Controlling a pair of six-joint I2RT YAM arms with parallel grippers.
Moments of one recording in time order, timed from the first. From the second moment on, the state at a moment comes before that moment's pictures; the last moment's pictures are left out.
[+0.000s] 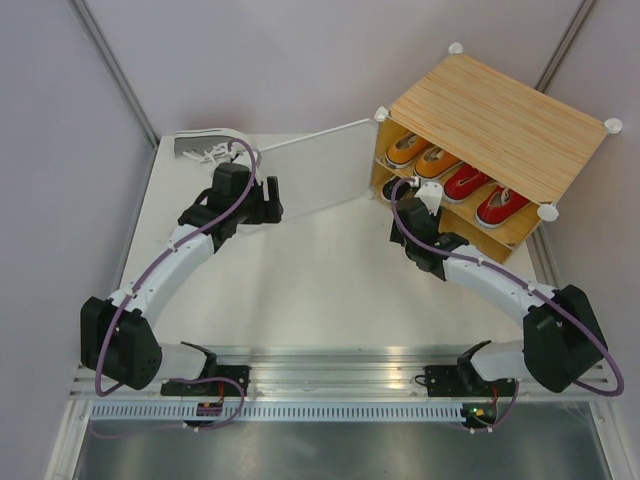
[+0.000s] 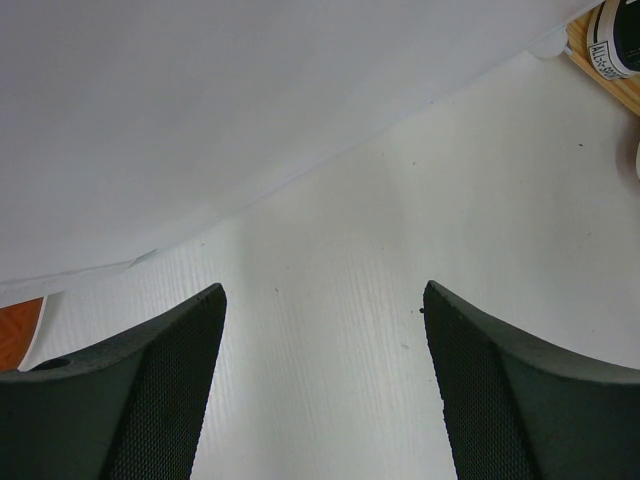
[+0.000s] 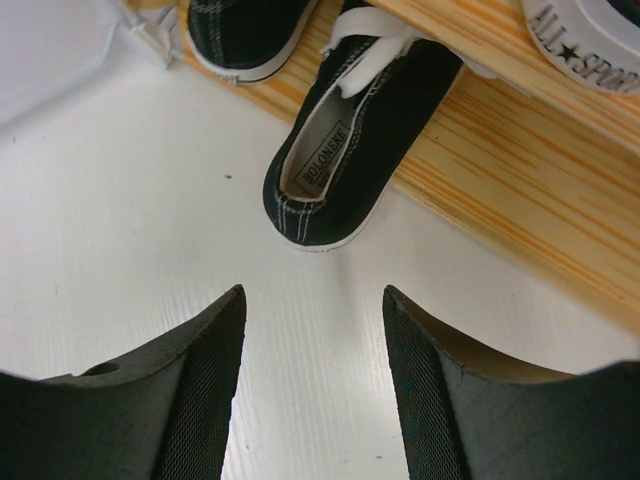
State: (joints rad) left arm -0.37 1.34 1.10 -0.40 -0.04 -0.27; right arm 0.55 1.34 0.85 -0.23 0.56 0.47
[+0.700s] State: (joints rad) left arm -0.37 1.34 1.10 -0.40 -0.05 -0.27; right arm 0.55 1.63 0.86 0.00 0.82 0.81
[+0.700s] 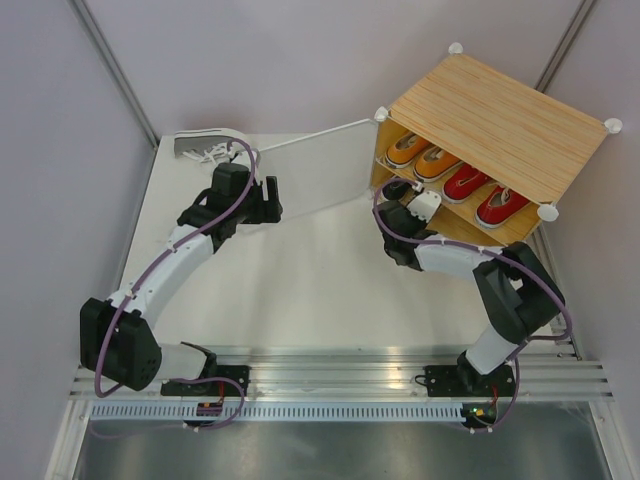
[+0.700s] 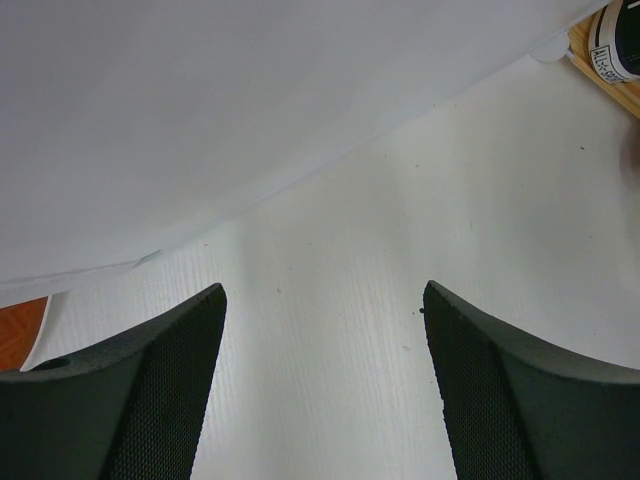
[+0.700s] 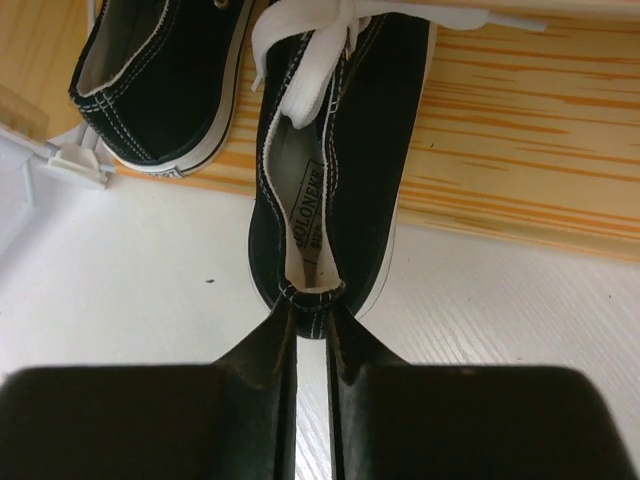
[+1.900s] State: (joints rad) left arm -0.36 1.34 1.10 -0.40 -0.05 -0.28; right arm 0.41 1.80 0.97 0.19 0.73 0.54
